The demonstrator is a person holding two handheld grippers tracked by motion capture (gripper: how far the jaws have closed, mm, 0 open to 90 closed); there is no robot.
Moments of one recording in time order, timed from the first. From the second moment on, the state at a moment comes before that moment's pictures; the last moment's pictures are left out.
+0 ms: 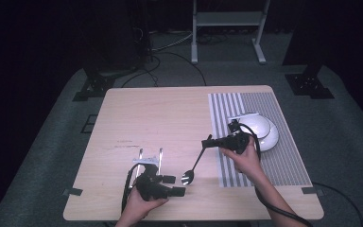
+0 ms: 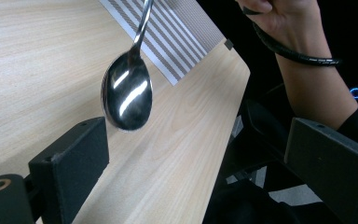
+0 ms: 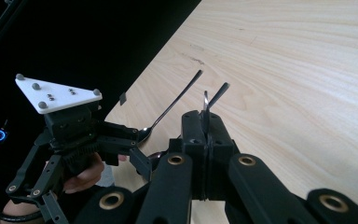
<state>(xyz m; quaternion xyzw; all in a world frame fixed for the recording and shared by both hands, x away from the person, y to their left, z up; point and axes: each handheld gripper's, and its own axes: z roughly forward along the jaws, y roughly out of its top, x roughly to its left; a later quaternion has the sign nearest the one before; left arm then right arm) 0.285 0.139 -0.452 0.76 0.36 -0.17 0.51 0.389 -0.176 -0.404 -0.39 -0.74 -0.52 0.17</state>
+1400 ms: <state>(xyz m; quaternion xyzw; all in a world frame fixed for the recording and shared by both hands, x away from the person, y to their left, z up) 0.285 0.136 -0.453 0.77 0.36 -0.16 0.50 0.413 -0.217 -0.378 -0.43 -0.72 -0.52 0.12</state>
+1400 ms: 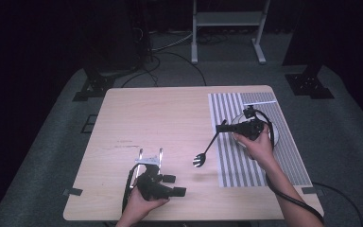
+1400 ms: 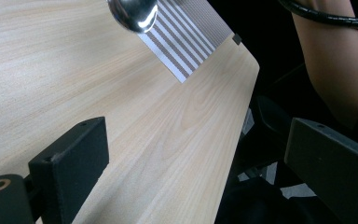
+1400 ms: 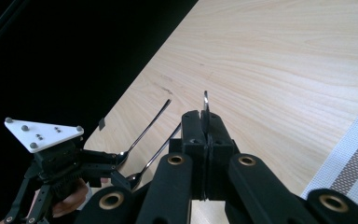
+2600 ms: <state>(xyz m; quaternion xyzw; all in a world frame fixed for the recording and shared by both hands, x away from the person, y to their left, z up) 0.286 0.138 -0.451 0.77 0.36 -0.16 0.50 0.425 -0.265 -0.363 -0.48 -0.69 -0.54 0.09</state>
